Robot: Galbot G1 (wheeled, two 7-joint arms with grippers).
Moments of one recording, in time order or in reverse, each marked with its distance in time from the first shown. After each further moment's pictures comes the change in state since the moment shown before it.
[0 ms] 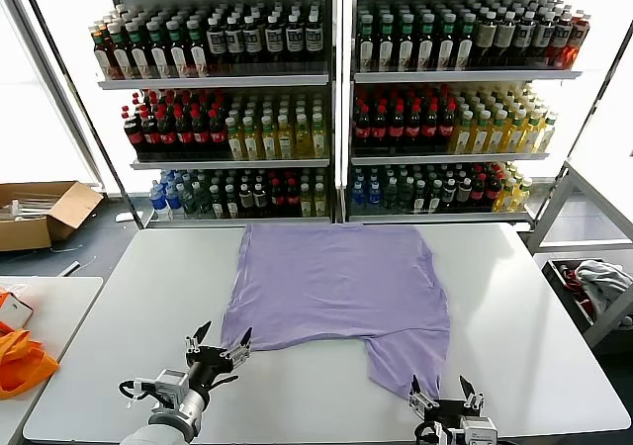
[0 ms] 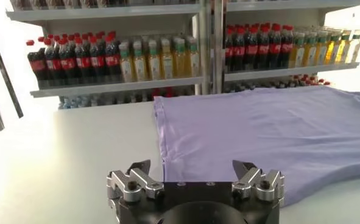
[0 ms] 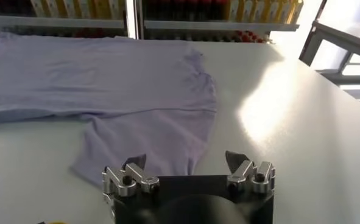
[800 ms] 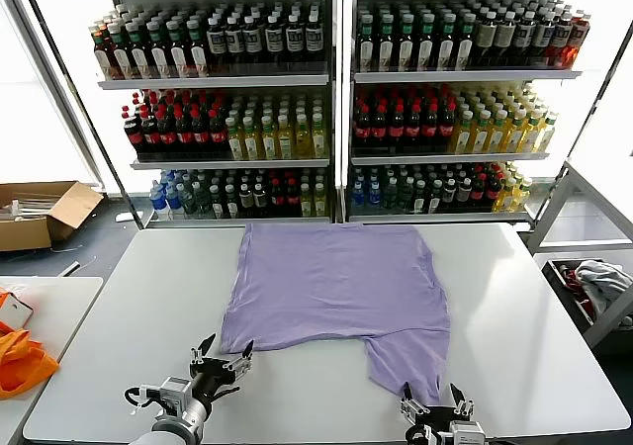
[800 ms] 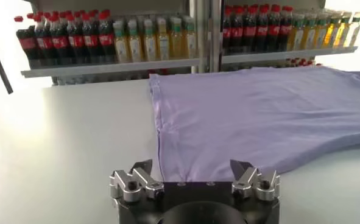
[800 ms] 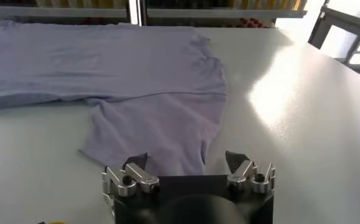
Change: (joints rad) left arm 0.025 0.004 0.017 0.032 -0.013 0.014 0.008; right arm 0.000 0.009 -0.019 -0.041 -0.007 0.024 -0.018
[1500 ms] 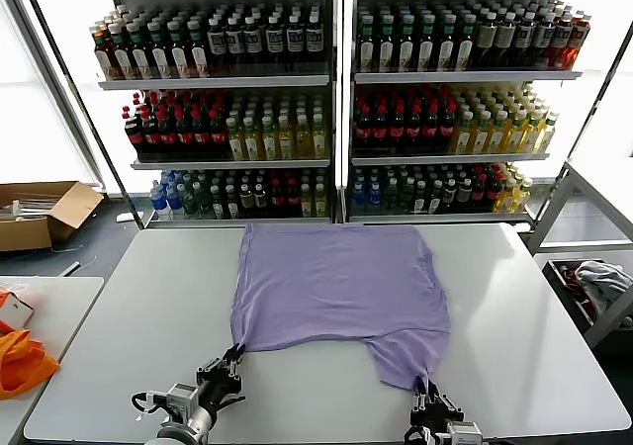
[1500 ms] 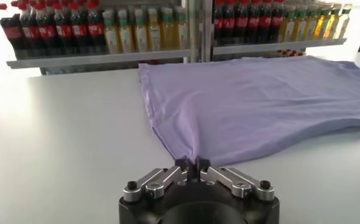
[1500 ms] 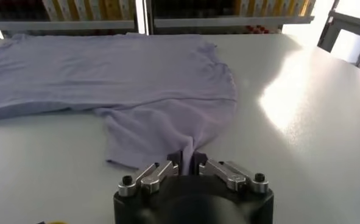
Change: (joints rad) left arm 0.008 0.001 0.020 -0.003 0.009 0.020 0.016; right arm 0.019 -0.013 0.014 -0.005 0.018 0.042 -0.040
